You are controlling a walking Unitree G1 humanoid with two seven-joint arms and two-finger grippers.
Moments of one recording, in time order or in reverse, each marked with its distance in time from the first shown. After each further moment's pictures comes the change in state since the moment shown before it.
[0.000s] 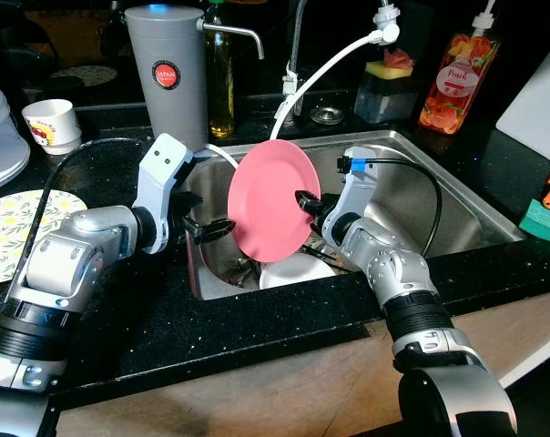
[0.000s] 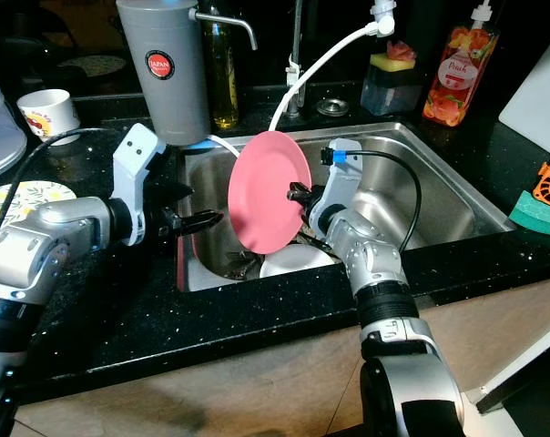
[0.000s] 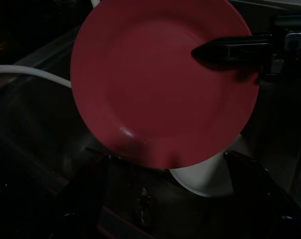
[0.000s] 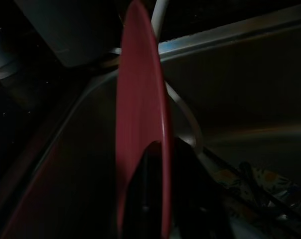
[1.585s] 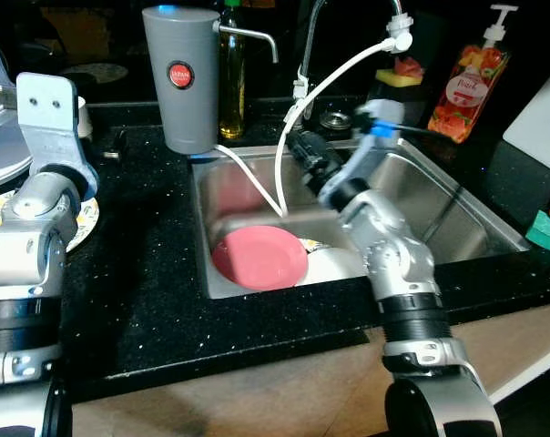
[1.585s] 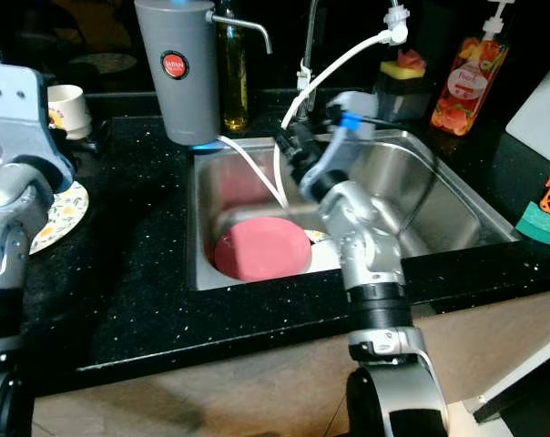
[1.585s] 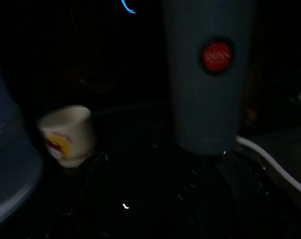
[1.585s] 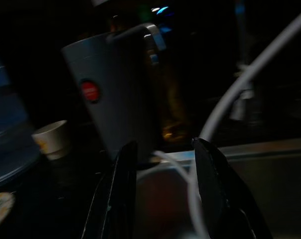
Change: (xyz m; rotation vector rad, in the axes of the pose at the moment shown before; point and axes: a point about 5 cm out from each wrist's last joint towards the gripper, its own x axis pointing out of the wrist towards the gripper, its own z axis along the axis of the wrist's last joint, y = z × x) left arm -0.058 0.056 0.027 -0.004 -0.326 0.883; right arm -0.024 0.027 0.060 -0.023 -0.383 0.087
